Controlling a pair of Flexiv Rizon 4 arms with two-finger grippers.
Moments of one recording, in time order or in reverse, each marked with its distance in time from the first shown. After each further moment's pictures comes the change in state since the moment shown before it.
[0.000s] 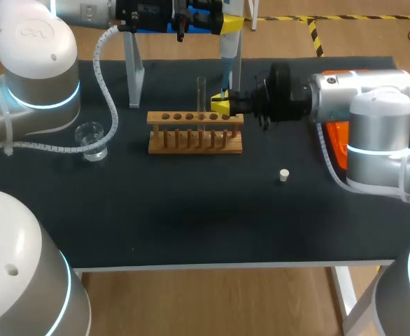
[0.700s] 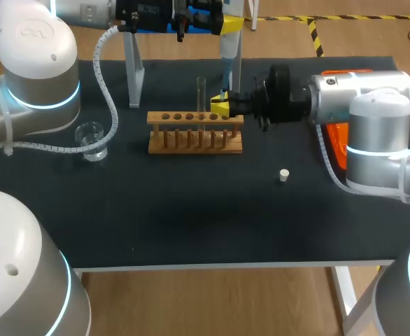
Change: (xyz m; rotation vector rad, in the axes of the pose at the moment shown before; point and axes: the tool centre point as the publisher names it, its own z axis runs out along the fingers) left arm 0.000 0.001 0.000 0.000 0.000 0.000; right arm 0.001 -0.002 0.001 -0.001 0.000 0.009
